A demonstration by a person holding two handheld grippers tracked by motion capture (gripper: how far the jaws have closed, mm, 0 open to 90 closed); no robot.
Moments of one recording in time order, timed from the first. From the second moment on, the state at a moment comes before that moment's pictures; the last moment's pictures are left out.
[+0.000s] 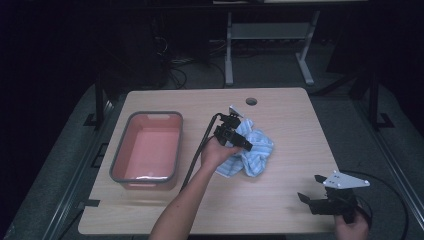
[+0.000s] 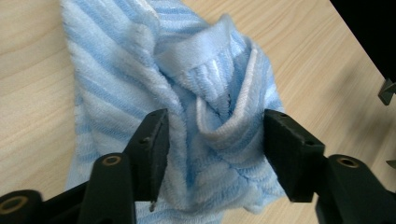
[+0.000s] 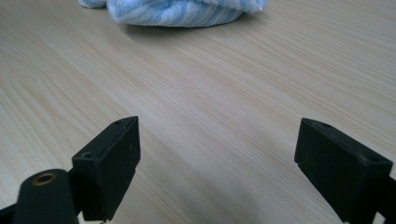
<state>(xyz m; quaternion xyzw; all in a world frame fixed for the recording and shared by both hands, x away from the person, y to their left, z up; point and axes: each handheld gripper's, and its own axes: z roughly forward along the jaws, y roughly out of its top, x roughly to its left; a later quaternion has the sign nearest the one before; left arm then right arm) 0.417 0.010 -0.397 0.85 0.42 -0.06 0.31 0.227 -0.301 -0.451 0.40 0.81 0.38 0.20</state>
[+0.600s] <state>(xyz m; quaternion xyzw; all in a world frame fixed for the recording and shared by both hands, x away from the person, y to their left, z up) 0.390 0.036 -0.381 0.84 0.41 -0.05 0.34 0.228 -0.299 -0.450 0.40 0.82 0.37 0.20</state>
